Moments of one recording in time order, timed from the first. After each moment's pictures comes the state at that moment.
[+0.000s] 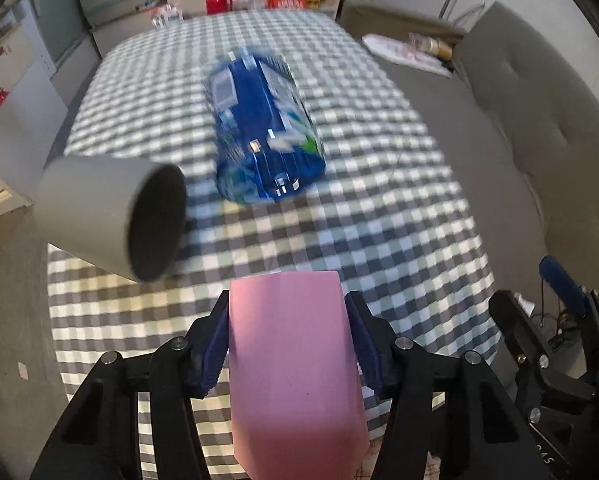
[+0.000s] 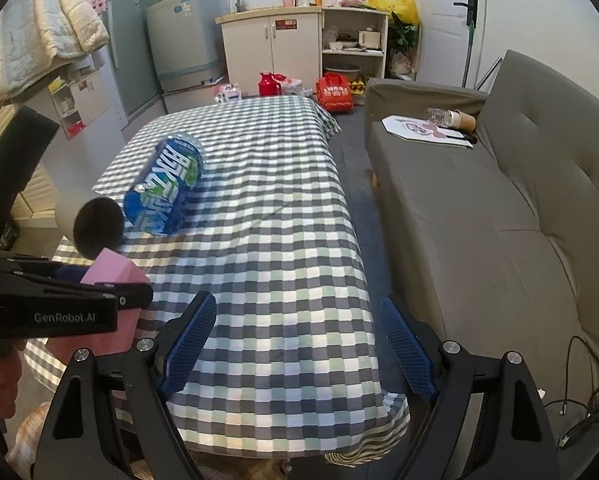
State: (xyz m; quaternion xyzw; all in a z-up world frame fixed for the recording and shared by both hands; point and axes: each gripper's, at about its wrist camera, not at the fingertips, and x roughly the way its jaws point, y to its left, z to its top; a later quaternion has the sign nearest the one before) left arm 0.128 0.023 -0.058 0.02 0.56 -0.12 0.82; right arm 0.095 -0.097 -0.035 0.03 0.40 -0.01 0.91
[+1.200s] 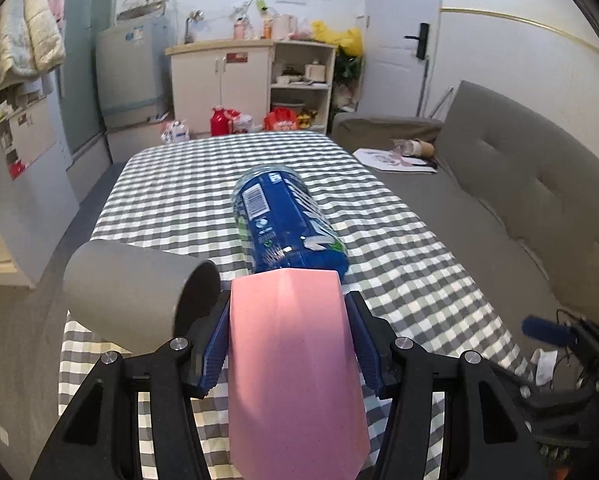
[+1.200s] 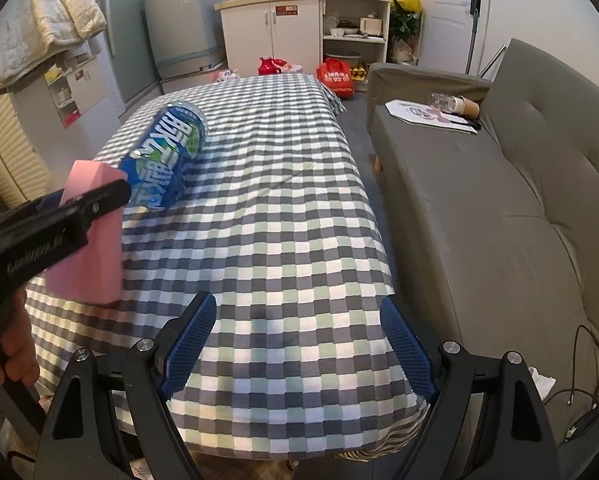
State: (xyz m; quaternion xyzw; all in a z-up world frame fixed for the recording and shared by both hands) left arm 0.114 0.044 -0.057 0.02 0.34 -0.14 0.93; right arm 0.105 -0.086 -0.070 0.03 0.43 -0.02 0.90
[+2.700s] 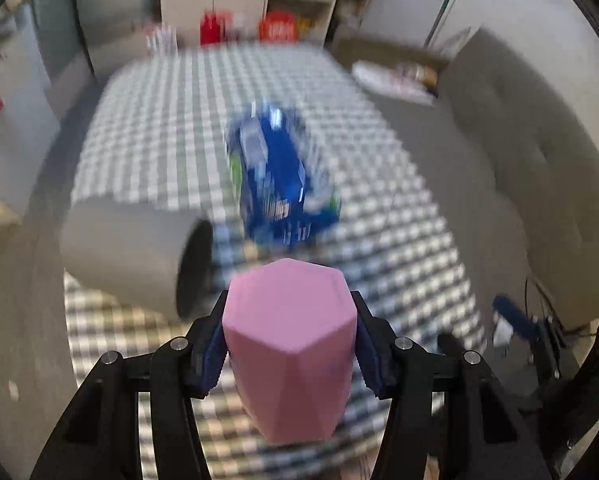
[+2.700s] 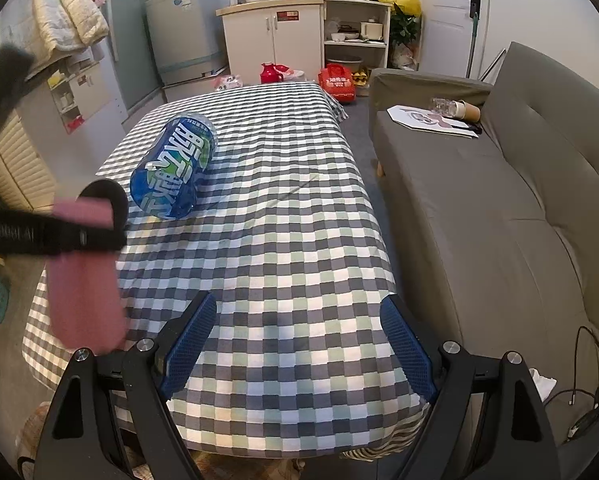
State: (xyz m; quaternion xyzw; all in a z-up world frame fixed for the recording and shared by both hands) left arm 0.134 0.040 -0.032 0.00 0.50 -0.15 0.85; right arm 0.100 -0.080 -0.055 0.03 0.42 -0.01 0.91
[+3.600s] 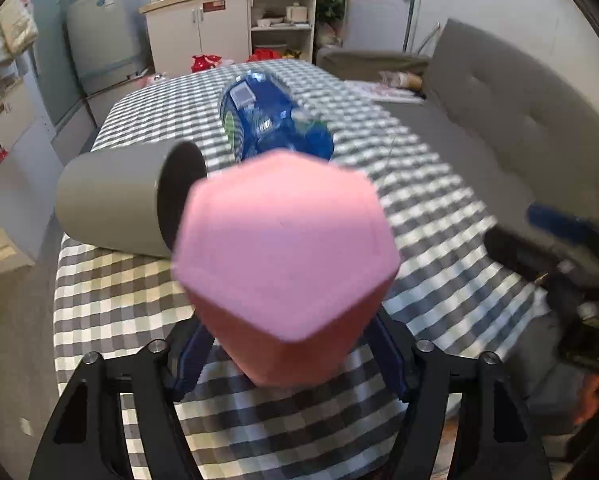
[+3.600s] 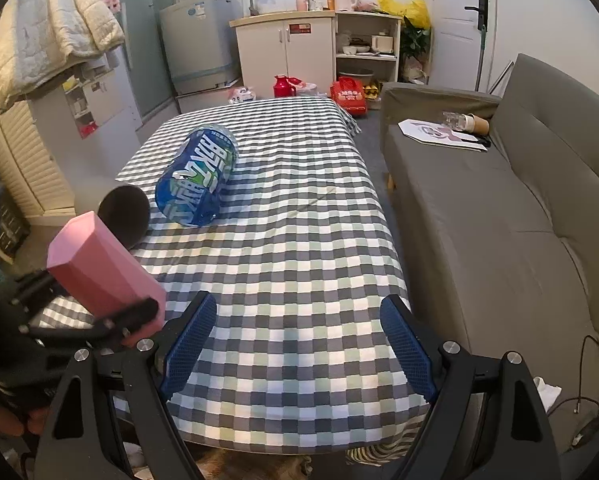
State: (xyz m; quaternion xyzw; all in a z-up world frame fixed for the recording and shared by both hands) left arm 0.081 0.043 -0.086 0.08 0.44 -0.15 0.88; right arm 0.090 -0.070 -0.050 0.03 0.40 0.01 0.92
